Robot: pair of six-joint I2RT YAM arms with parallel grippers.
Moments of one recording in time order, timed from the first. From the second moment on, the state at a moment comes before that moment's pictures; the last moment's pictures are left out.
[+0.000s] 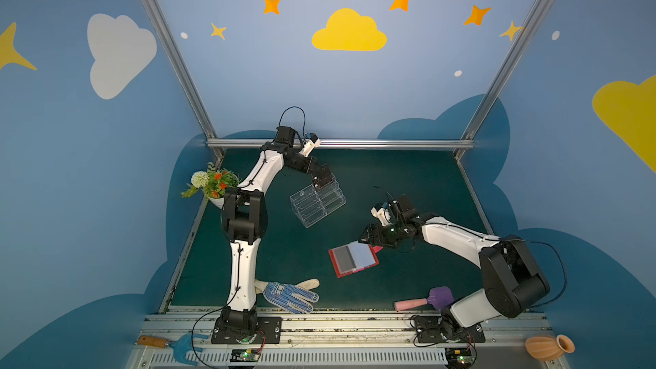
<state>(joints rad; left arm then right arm) -0.17 2.29 2.11 -0.80 0.72 0.20 0.52 1.53 0.84 -0.41 -0.55 0.46</state>
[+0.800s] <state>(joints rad) -0.20 2.27 2.03 -0.79 0.67 0.30 0.51 1.53 0.84 -0.41 -0.58 0.45</state>
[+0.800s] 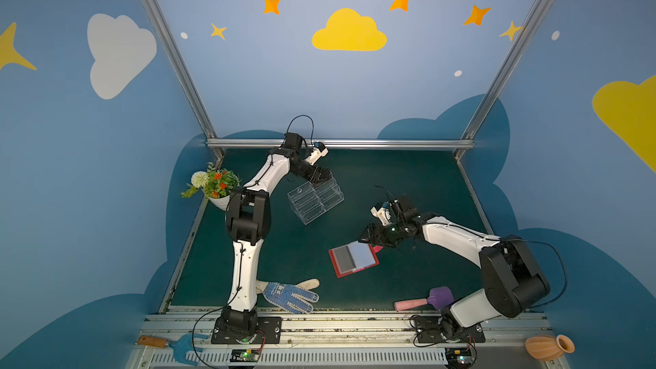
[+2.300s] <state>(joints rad) -0.60 1.10 0.42 -0.02 0.34 -1.27 0.60 1.57 0.82 -0.40 -0.52 0.56</state>
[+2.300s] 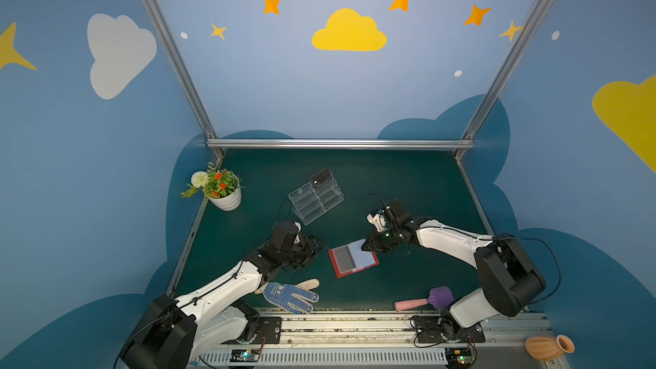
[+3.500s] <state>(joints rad) -0.73 1.42 0.36 0.27 0.36 -1.46 0.60 1.61 0.78 -0.37 -0.48 0.57</state>
